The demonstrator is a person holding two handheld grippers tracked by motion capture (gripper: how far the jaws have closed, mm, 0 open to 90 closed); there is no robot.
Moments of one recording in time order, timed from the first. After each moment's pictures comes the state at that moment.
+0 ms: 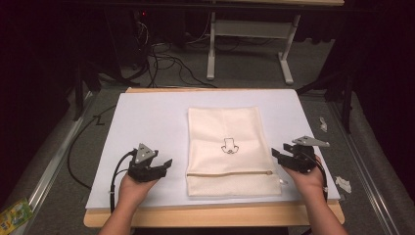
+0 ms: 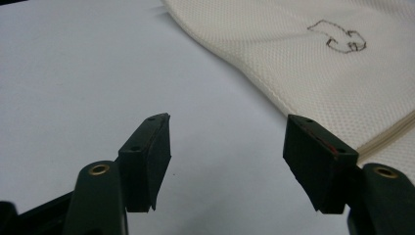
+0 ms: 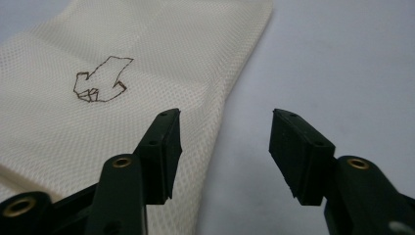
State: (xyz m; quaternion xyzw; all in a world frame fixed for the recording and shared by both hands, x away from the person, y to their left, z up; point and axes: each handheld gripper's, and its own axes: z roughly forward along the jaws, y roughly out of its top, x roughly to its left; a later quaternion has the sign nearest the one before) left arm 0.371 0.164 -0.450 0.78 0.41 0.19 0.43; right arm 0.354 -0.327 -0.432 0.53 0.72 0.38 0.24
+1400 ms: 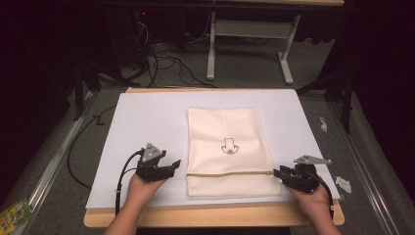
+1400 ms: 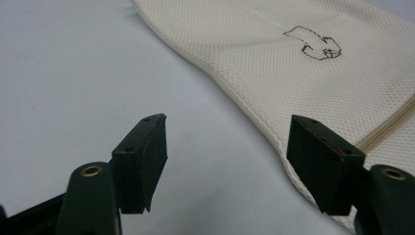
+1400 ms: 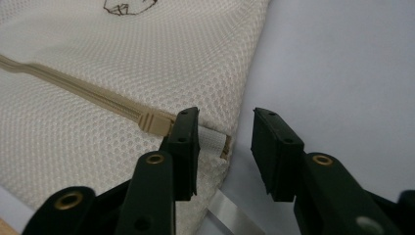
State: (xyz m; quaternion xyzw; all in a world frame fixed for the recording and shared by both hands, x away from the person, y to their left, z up) left arm 0.372 0.143 -0.455 0.78 0.40 0.17 0.45; right arm 0.318 -0.331 -0.466 0.53 0.75 0.36 0.15
